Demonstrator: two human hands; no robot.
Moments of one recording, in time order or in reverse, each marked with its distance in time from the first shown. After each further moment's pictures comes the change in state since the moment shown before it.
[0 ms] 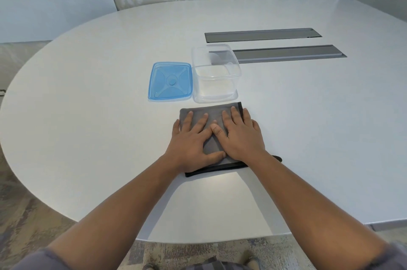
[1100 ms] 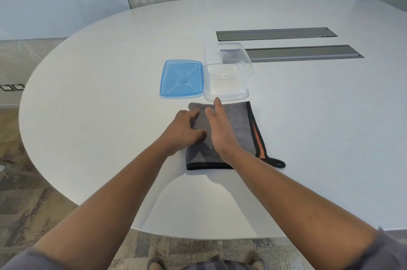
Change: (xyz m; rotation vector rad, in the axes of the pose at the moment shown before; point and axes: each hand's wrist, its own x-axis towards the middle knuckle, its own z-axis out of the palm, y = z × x) left_hand -0.007 -0.030 -0.047 -0.725 0.012 -0.318; right_hand -0.004 -0.079 0.002 1.222 -0.009 -0.033
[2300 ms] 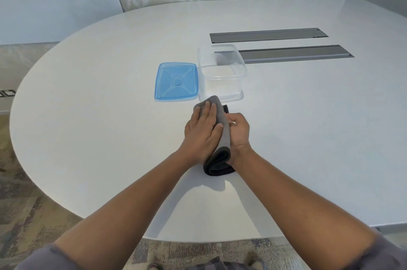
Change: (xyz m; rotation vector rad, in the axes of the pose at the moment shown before) left_hand -0.002 0.022 0.054 0.301 0.074 0.242; right_hand 0.015 0.018 -0.020 1.037 0.037 0.339
